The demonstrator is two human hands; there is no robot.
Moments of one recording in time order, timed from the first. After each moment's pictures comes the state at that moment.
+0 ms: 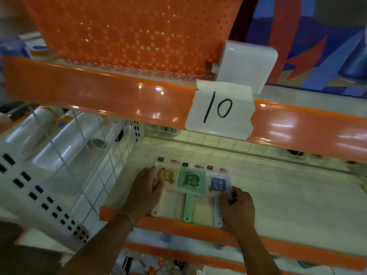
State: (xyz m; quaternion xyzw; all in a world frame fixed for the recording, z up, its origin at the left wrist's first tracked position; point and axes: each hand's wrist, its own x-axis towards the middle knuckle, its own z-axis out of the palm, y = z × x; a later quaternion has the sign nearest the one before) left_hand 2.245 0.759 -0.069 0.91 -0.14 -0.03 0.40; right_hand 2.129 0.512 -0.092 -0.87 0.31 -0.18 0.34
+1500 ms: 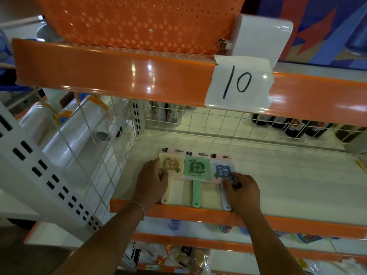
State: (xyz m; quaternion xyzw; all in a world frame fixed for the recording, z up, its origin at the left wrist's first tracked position) left_hand 2.241 0.763 -0.068 0.90 -0.15 0.00 0.40; right_hand 2.122 0.525 -0.089 -0.89 0.29 -0.22 0.29
